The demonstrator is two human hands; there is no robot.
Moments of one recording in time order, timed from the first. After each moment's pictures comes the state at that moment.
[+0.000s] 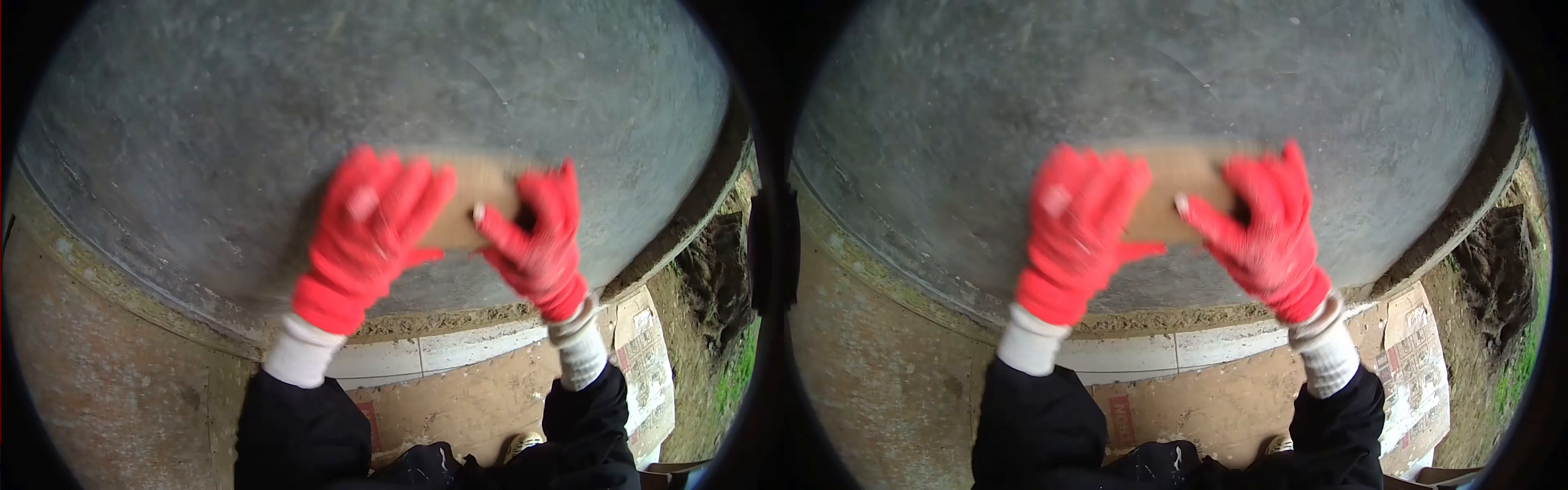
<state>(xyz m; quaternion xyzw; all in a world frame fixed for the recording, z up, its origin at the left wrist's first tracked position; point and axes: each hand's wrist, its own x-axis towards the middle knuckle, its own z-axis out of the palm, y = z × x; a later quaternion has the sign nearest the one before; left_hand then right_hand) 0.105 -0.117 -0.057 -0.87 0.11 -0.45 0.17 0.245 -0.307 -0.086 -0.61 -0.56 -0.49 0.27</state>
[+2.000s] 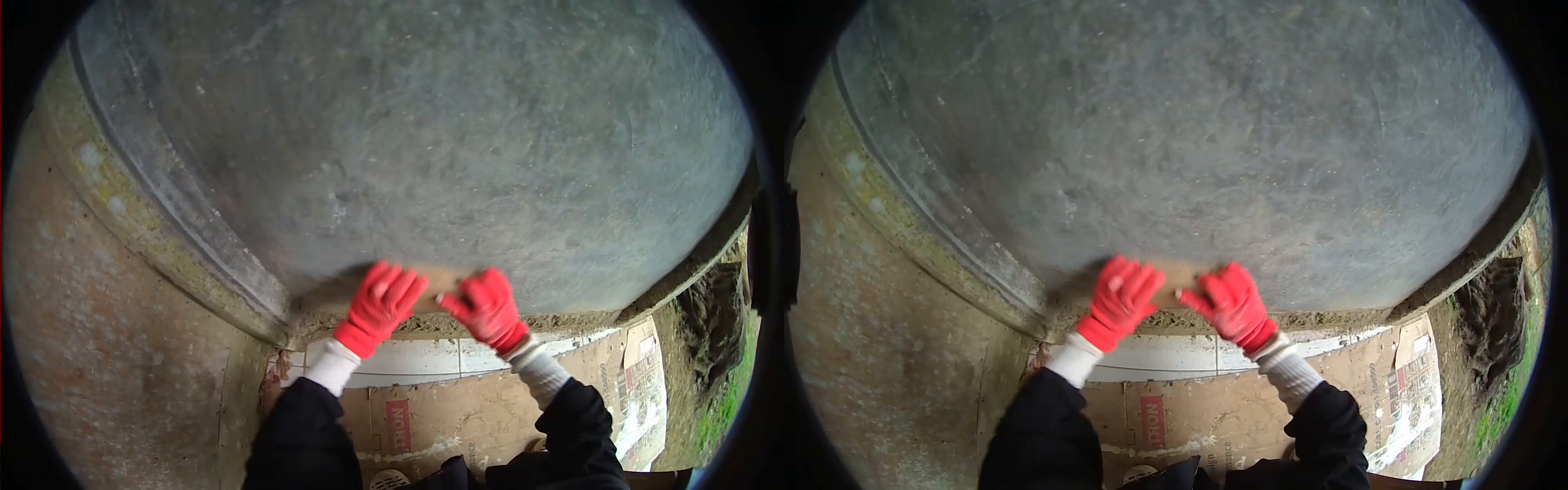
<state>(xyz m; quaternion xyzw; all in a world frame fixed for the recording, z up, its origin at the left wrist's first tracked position) 0.003 -0.014 -0.257 -0.87 0.06 -0.47 0.13 0.150 -0.197 -0.210 -0.61 -0.65 -0.30 0.33</state>
